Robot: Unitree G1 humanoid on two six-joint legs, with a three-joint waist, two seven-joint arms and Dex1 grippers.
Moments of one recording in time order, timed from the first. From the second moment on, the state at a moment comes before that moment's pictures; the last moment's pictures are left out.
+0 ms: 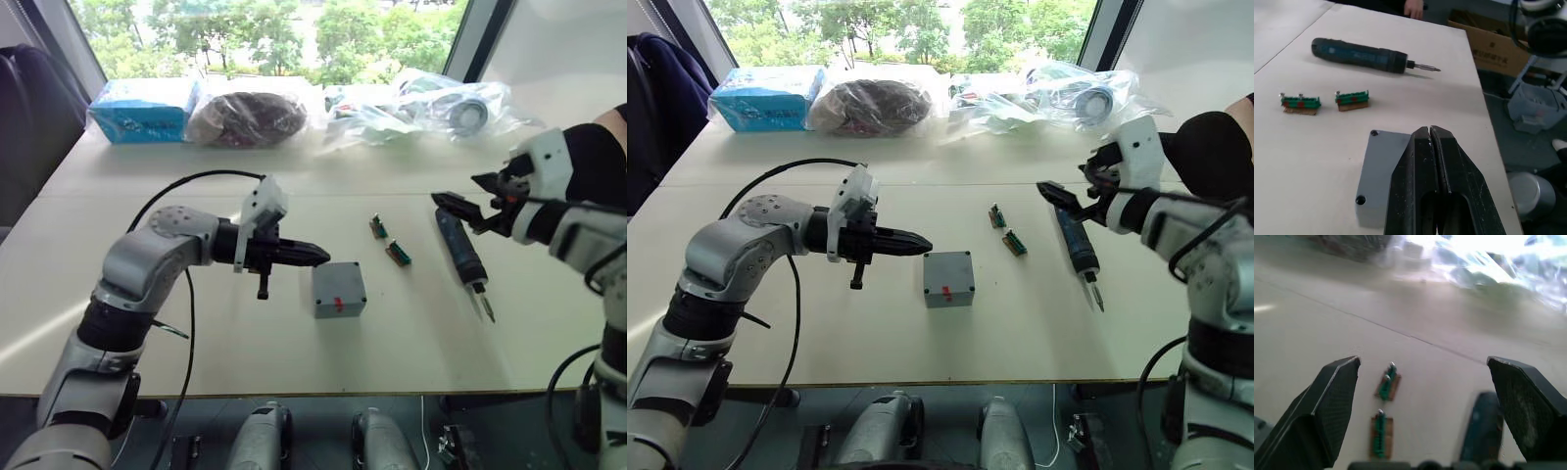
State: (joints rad) left arm -0.71 0.61 -0.20 -0.20 -0.55 0.75 -1.17; right arm -0.67 -0.89 -0.24 -0.21 0.60 1.33 0.48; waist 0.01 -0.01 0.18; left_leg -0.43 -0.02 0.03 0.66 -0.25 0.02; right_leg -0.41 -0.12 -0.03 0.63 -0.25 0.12
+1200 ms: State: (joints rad) left arm -0.56 0.59 -0.19 -0.32 -0.53 0.74 -1.01; right arm -1.16 -0.80 0.52 0.94 0.02 1.07 1.19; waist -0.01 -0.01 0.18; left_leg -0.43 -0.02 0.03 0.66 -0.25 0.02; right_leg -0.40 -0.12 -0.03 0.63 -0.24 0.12
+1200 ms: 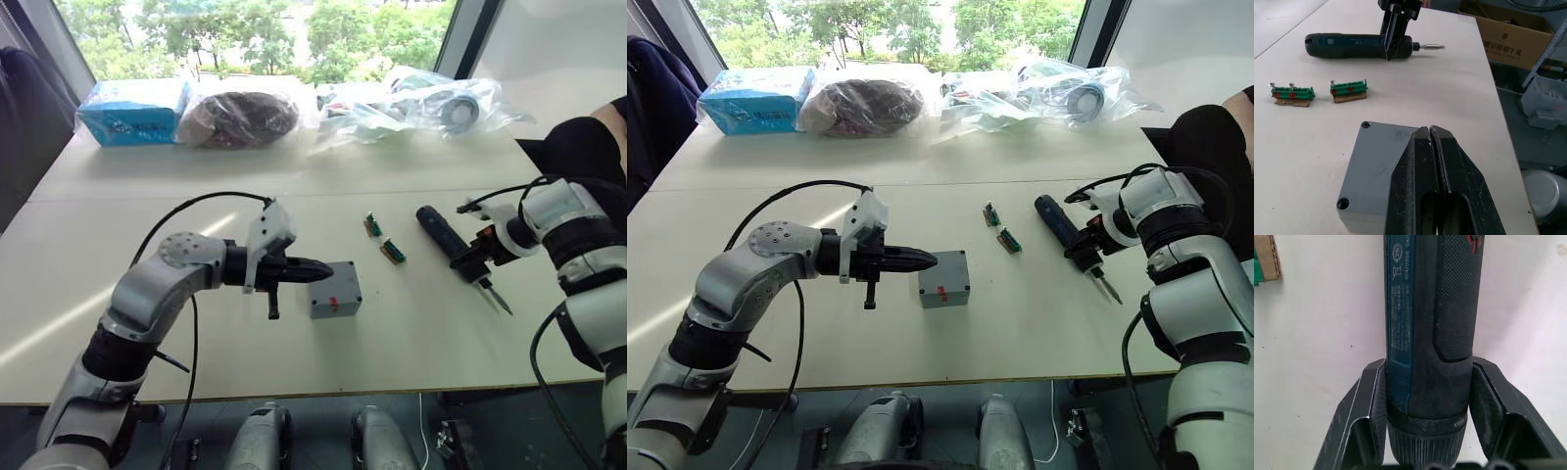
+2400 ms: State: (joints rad) left arm -0.70 0.57 -0.33 -0.04 -0.34 0.62 -1.15; right arm -0.36 -0.04 -0.20 -0.59 0.49 0.77 0.42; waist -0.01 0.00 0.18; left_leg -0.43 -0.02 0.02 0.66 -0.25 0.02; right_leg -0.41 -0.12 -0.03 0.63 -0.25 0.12
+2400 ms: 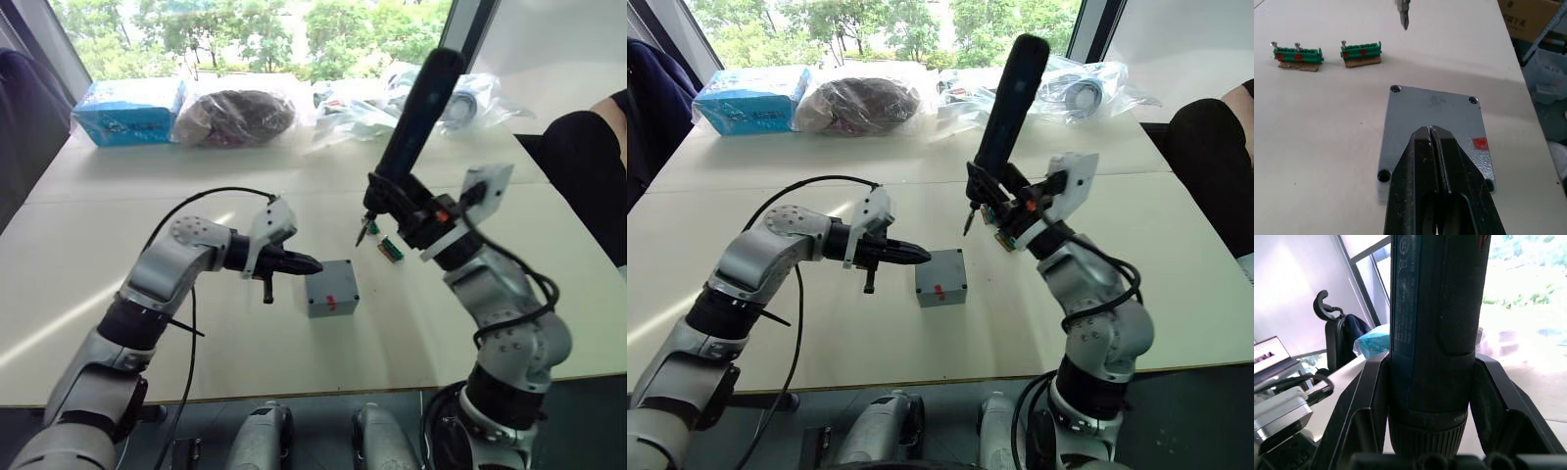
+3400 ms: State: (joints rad) left arm -0.71 0.53 -0.37 0.01 -0.23 0.52 -1.14; right arm -0.20 -0.12 0.02 -0.44 0.31 0.30 0.36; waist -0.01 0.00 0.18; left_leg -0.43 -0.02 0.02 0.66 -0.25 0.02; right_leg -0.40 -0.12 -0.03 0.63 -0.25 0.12
